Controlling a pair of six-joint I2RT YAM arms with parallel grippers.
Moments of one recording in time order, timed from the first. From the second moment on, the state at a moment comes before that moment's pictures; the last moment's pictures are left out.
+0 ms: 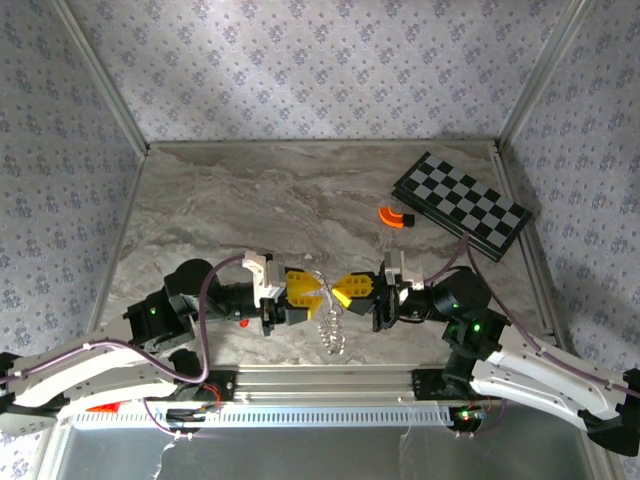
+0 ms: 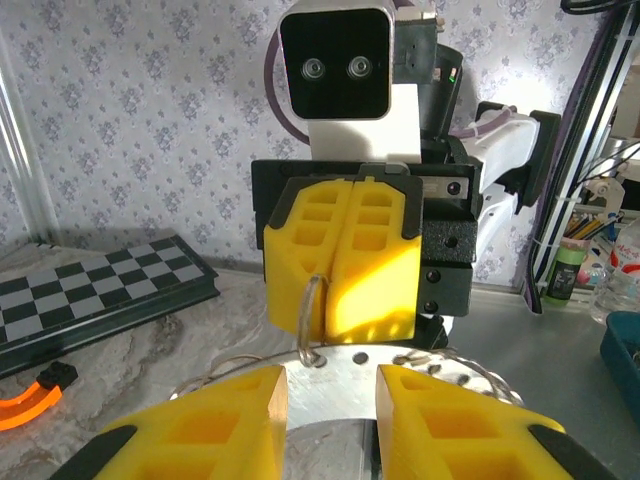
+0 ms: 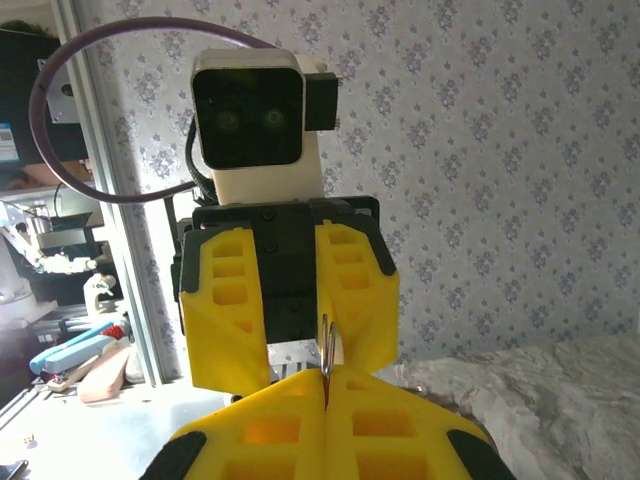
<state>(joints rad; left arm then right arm) -1.19 0.74 0.84 -0.10 0.28 -0.08 1.02 0.65 0.58 0.35 -0.45 0.21</state>
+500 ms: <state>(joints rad) -1.19 0.76 0.82 -0.04 0.29 -0.10 1.02 0.63 0.54 0.38 -0.46 0.22</state>
